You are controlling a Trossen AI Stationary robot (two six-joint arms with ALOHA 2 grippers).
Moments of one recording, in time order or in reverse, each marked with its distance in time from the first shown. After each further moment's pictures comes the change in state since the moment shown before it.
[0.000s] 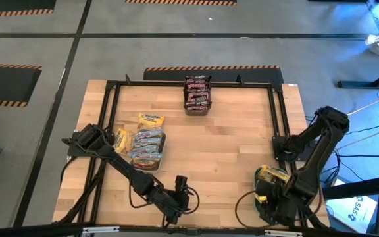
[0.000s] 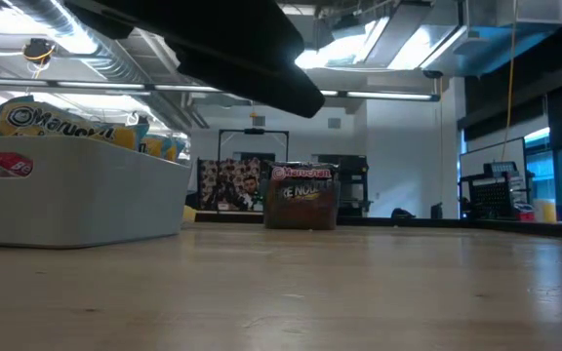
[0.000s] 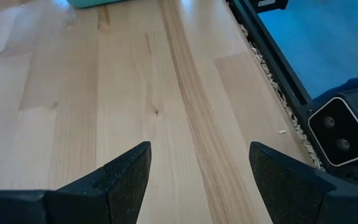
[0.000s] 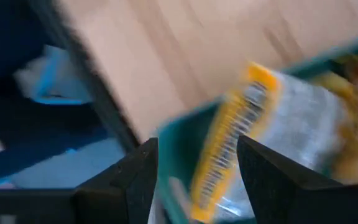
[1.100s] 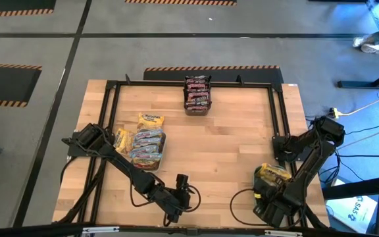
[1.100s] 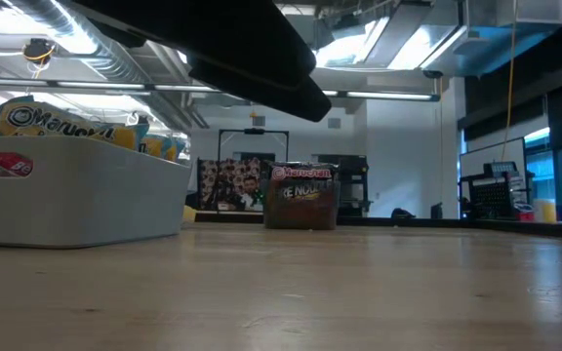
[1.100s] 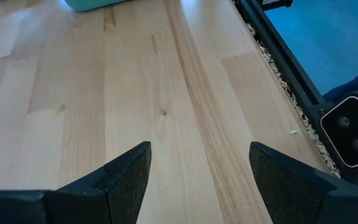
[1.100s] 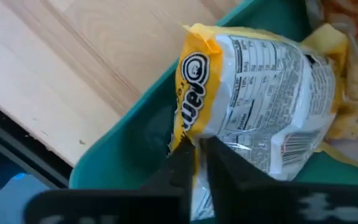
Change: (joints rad) left arm 0.019 0.000 -0.001 0.000 0.000 0.027; right arm -0.019 0.172 0.002 -0.108 -0.131 0.183
